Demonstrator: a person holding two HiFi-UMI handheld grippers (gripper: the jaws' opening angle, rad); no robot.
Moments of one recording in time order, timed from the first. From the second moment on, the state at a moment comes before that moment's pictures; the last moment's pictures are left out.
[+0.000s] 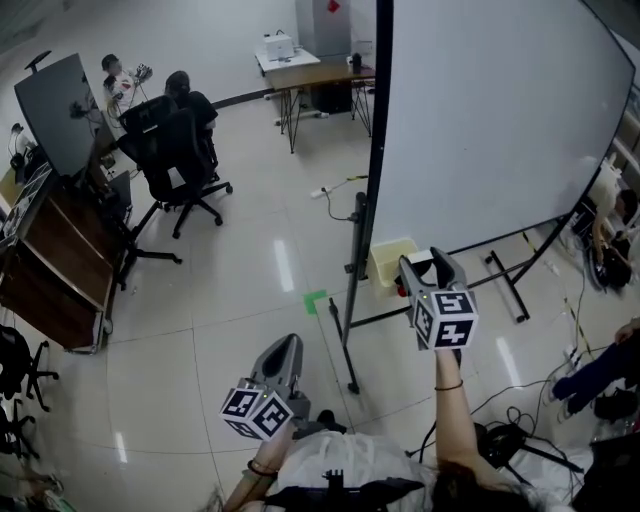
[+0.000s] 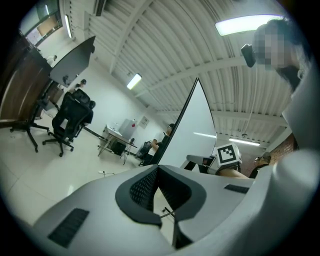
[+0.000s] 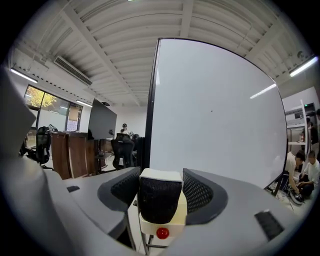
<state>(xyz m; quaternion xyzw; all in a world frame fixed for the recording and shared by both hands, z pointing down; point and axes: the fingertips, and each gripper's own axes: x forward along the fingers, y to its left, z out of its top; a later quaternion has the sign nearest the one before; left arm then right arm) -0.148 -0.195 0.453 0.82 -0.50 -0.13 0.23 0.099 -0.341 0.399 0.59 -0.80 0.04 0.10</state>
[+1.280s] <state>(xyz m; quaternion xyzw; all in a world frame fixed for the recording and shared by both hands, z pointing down) -0.144 -0.221 0.456 0.84 -0.47 -0.13 0.24 0.110 -0.329 0.461 0.62 -0.78 0.07 0.09</state>
